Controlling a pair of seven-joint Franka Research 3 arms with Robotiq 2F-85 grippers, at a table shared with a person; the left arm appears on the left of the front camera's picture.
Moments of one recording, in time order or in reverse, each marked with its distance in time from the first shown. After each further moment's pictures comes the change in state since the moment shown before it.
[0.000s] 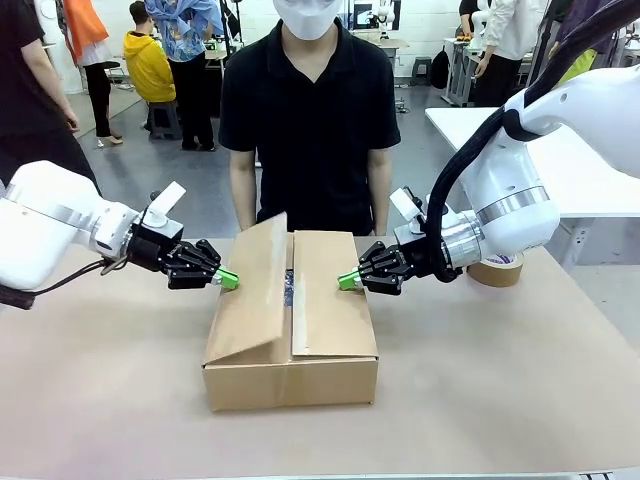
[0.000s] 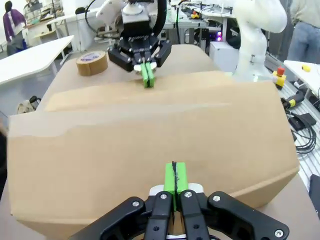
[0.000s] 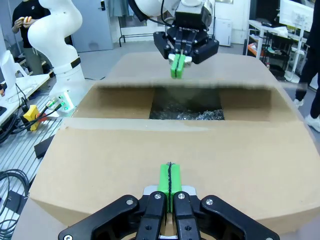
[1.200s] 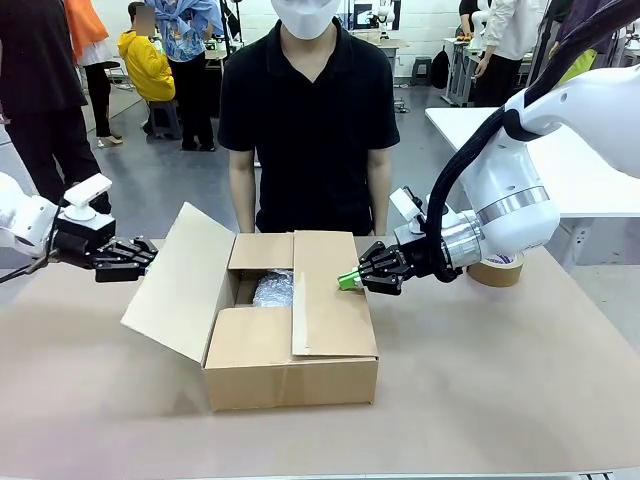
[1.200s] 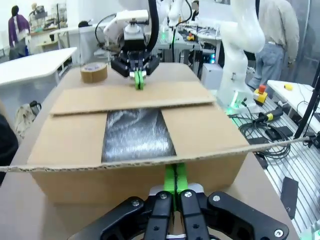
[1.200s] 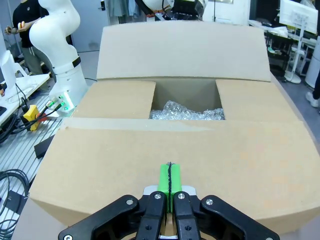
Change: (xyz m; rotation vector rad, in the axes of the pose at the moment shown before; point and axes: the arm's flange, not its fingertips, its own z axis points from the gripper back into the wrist) left arm -0.020 -0.028 0.092 -0.039 -0.127 0.050; right arm 0.000 0.000 0.000 0.000 0.000 0.000
